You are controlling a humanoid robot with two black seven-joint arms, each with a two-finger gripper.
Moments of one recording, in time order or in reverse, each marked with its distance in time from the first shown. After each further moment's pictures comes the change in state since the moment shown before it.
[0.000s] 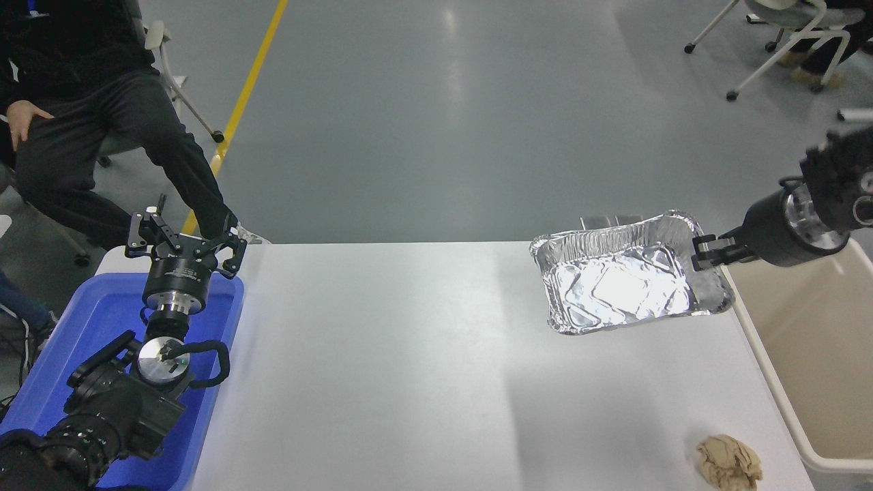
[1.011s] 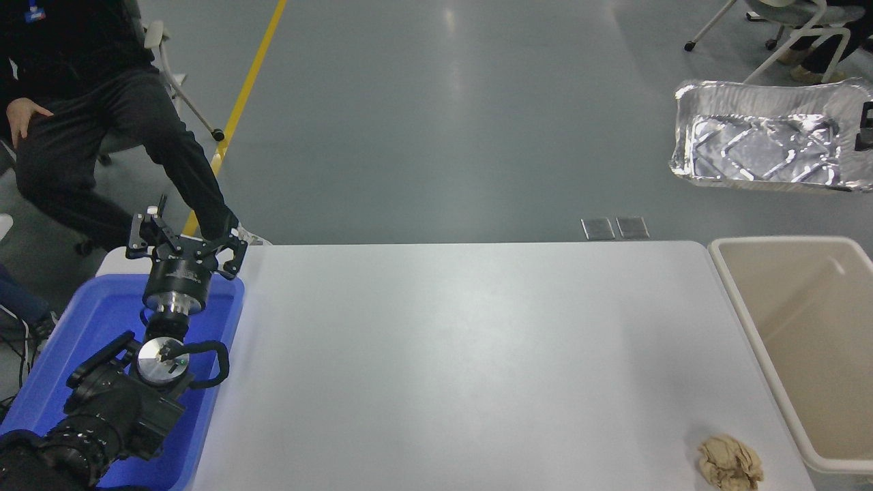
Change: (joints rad) left arm 0.000 0.000 0.002 0.000 -0.001 0.000 -0.001; right arm -0.444 -0.169 0.391 -0.728 0.051 -0.034 -0.005
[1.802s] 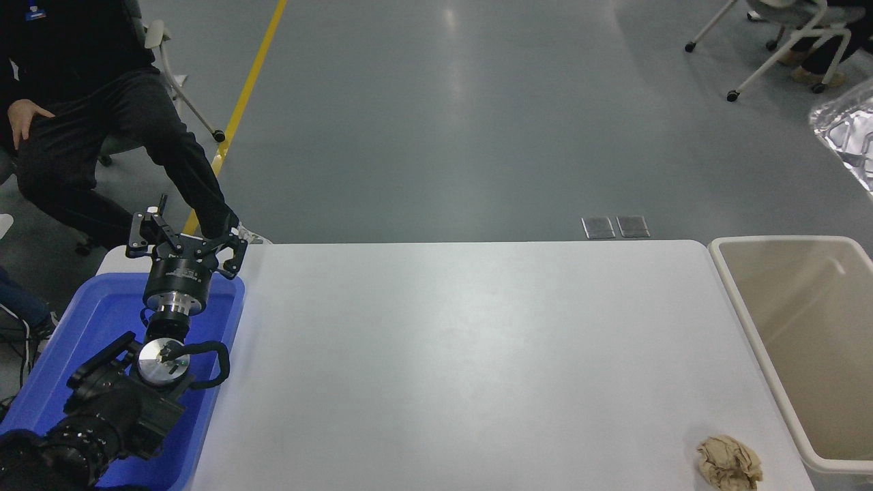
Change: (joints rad) left arm 0.000 0.000 0.000 0.000 0.000 0.002 0.000; right arm -0.926 0.276 0.494 -0.466 0.787 -0.577 -0.032
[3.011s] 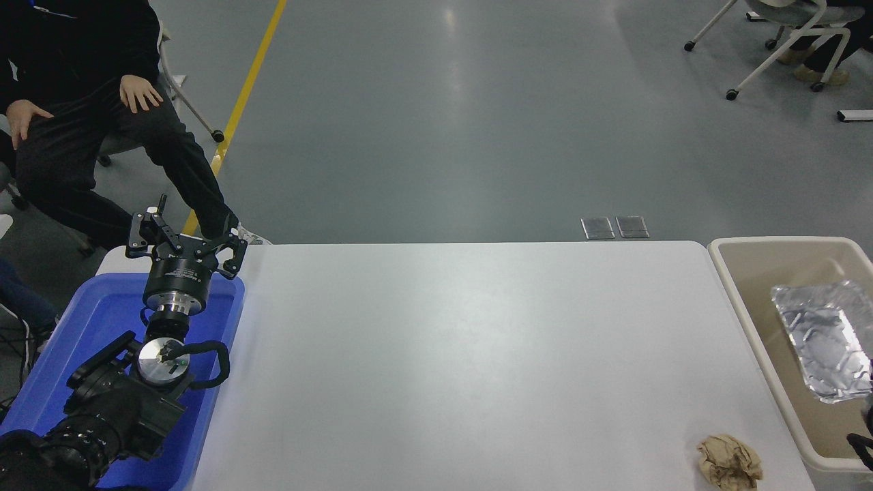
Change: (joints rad) left arm 0.000 0.000 0.000 0.000 0.000 0.000 0.000; right arm -0.248 0.120 0.141 -0.030 0.080 -0.057 -0.002
